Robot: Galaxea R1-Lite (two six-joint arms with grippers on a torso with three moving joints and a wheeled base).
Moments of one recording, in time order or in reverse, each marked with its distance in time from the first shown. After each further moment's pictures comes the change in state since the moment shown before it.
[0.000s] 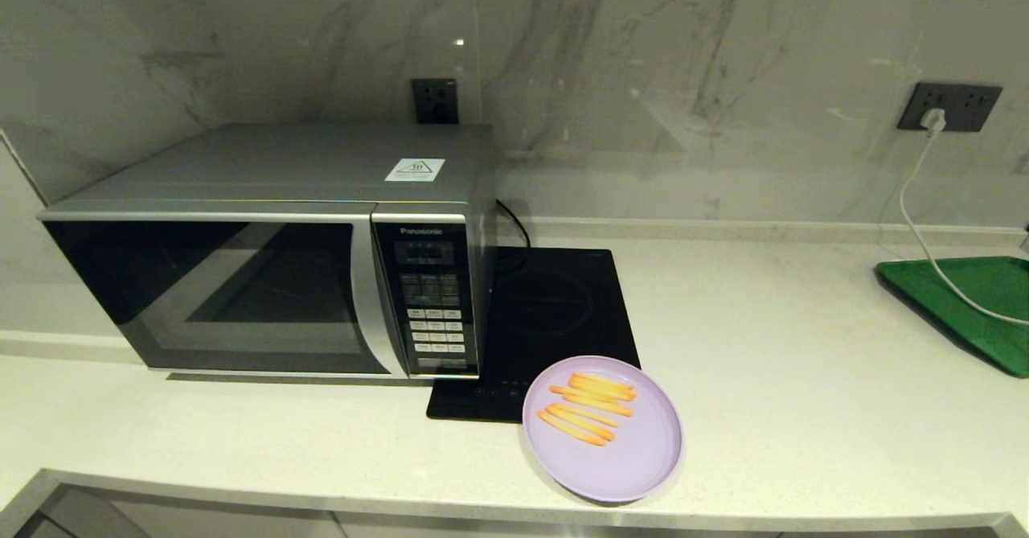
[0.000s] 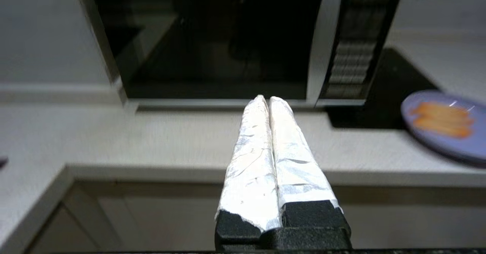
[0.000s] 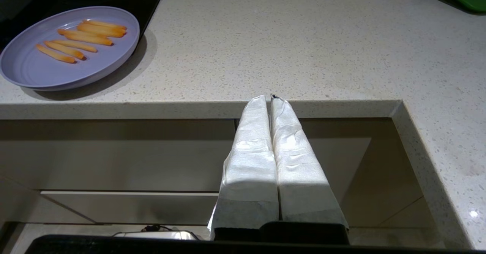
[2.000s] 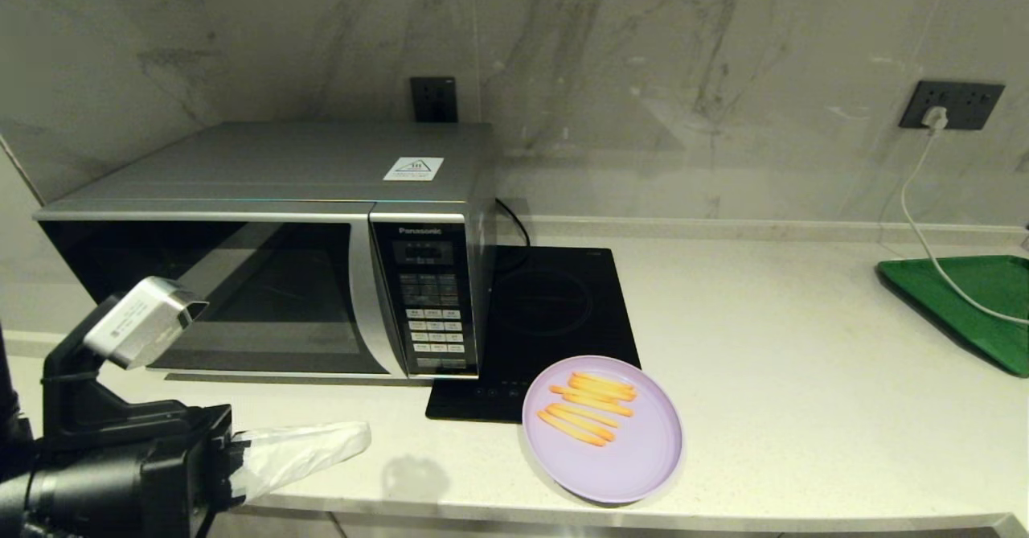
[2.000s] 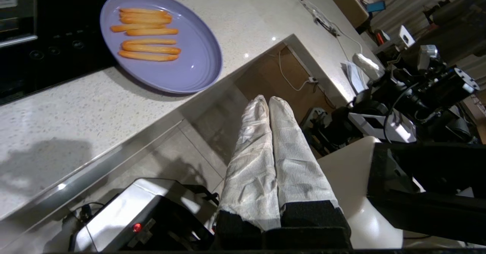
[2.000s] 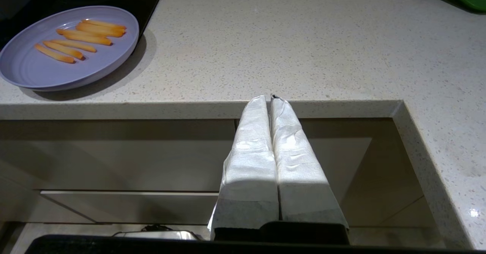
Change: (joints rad) left arm -0.333 1.116 -0.221 -0.450 -0.744 -0.318; right arm 0.000 0.000 0.000 0.000 0.000 0.000
